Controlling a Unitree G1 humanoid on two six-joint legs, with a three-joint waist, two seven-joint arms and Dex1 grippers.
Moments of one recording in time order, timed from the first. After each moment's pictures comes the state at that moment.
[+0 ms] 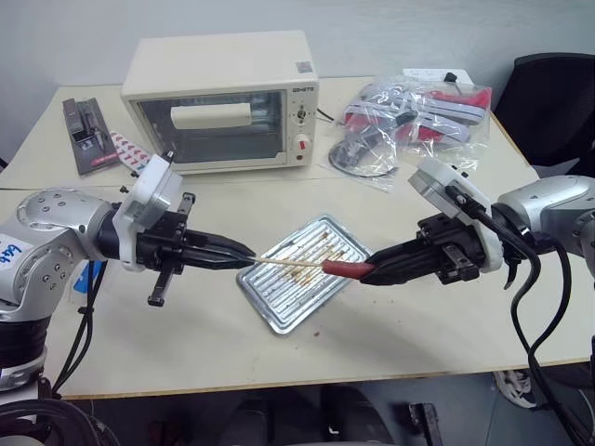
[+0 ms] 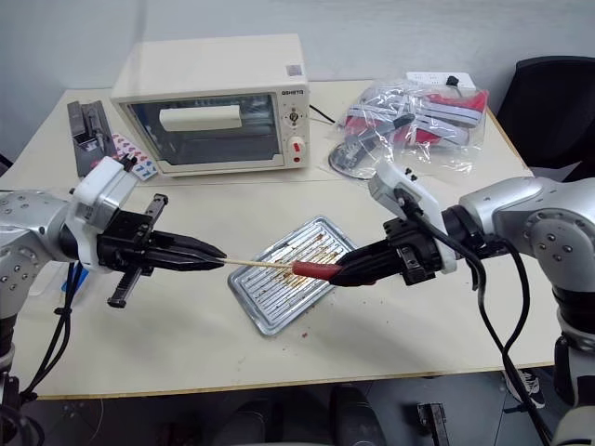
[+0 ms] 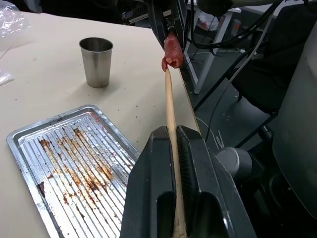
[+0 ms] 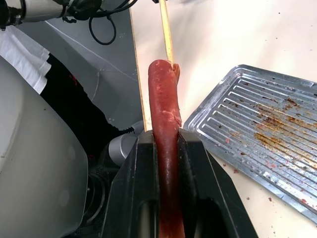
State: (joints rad) left arm -0.55 0.96 0.11 -0.31 -0.82 0.75 -1.27; right arm -0.85 -0.98 0.07 -0.35 1.05 1.32 1.14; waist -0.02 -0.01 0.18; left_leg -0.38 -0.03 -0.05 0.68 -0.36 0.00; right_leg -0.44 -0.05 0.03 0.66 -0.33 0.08
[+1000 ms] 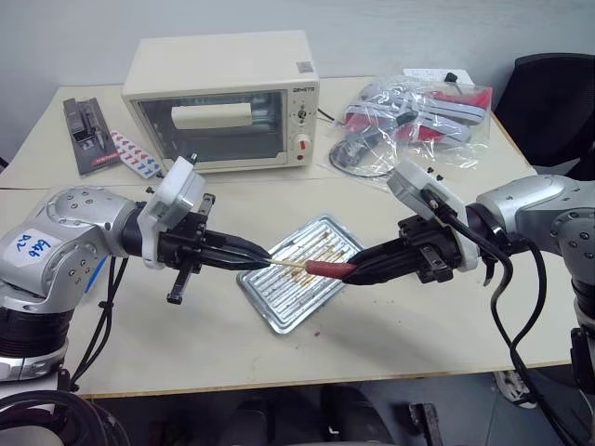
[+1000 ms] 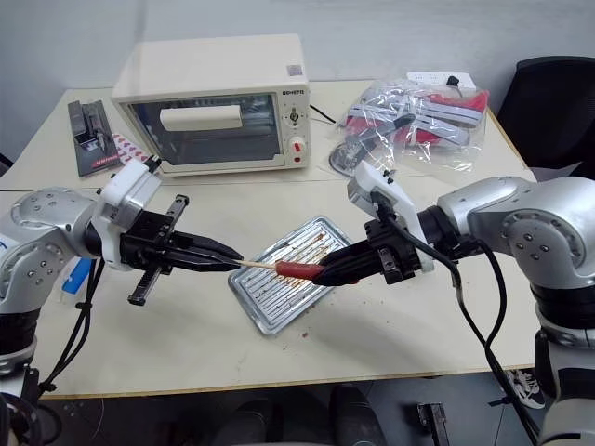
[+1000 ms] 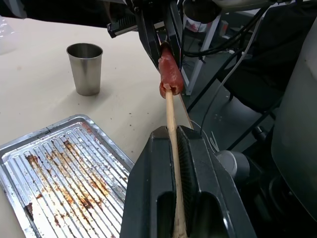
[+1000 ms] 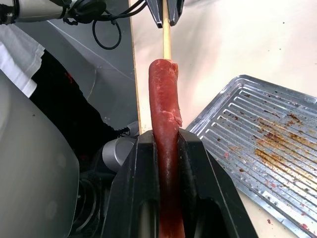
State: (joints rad) left arm -0.62 0.88 0.03 -0.29 -0.78 0.74 -1.28; right arm -0.90 -0.90 0.11 -0.37 1.03 1.32 1.08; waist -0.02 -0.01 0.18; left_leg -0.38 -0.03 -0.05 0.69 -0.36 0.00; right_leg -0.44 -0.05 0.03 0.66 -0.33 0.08
